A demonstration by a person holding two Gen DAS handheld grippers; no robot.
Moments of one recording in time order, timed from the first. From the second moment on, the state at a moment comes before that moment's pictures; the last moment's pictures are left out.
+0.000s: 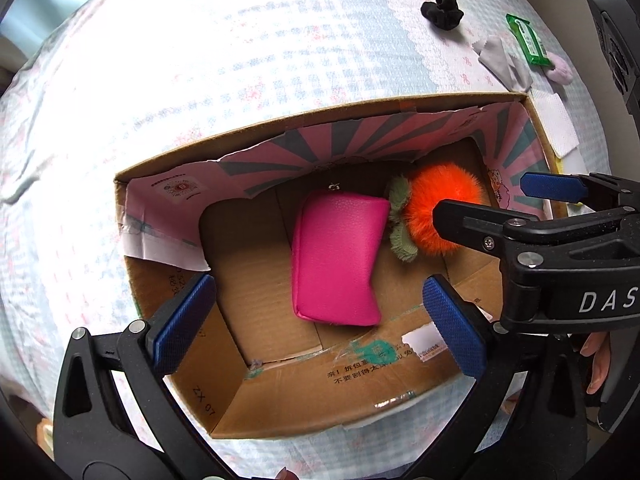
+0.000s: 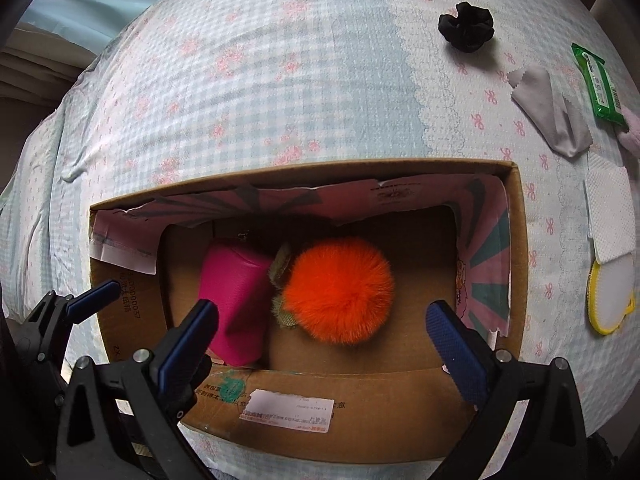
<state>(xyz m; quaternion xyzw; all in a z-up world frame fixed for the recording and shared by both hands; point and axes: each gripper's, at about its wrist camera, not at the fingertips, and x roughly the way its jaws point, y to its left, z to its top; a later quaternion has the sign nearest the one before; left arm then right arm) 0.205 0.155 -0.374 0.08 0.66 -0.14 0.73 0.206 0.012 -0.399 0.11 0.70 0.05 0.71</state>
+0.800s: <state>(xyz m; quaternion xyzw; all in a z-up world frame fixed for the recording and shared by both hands) 0.102 0.162 -0.169 0.04 0.53 -0.10 0.84 0.082 -0.041 -0.194 0.05 0.58 0.01 0.82</state>
